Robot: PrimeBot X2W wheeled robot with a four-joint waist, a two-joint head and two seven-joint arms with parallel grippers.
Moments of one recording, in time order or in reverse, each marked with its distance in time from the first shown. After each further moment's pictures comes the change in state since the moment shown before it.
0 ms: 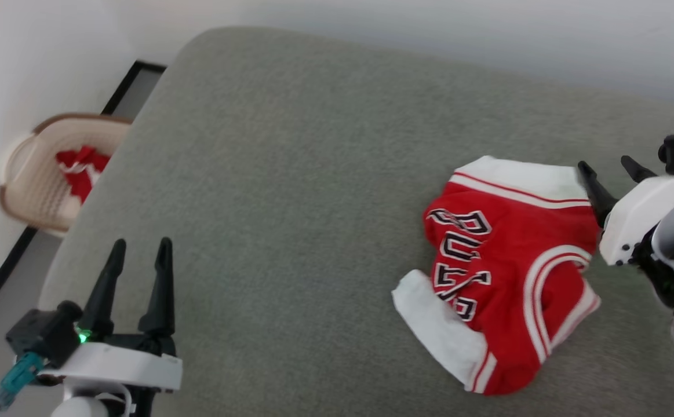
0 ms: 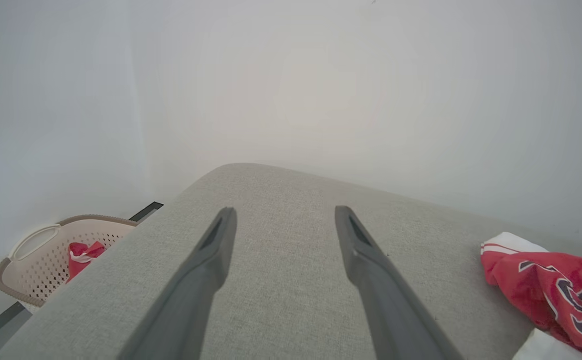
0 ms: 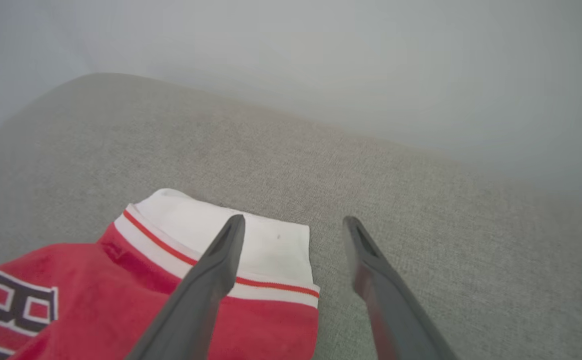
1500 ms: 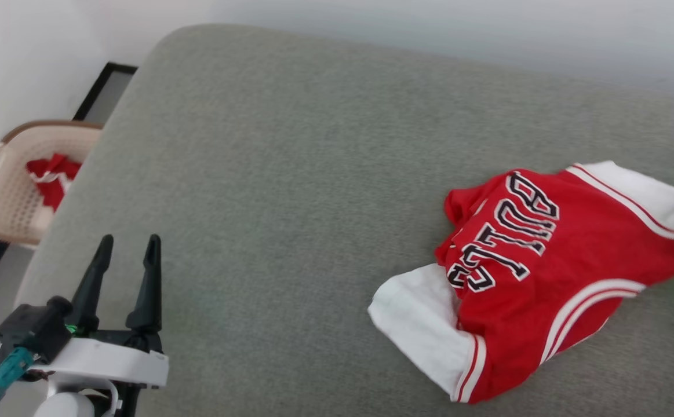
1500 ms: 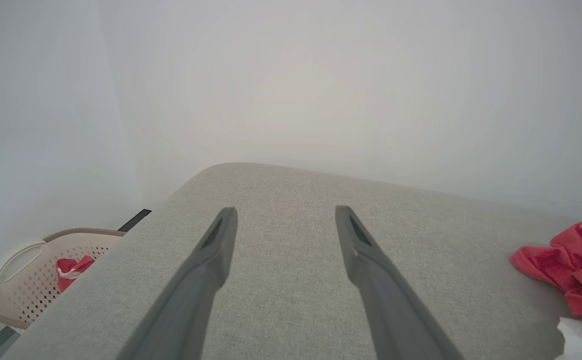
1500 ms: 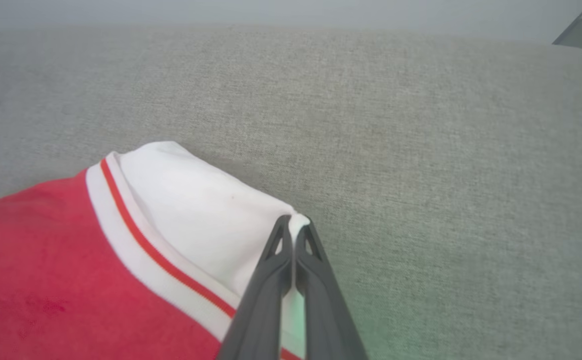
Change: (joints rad) left arm -0.029 -0.011 0.049 0.046 0.069 -0.045 0.000; right arm -0.092 -0.154 -0.067 0.237 0.132 0.000 0.216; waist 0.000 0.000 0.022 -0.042
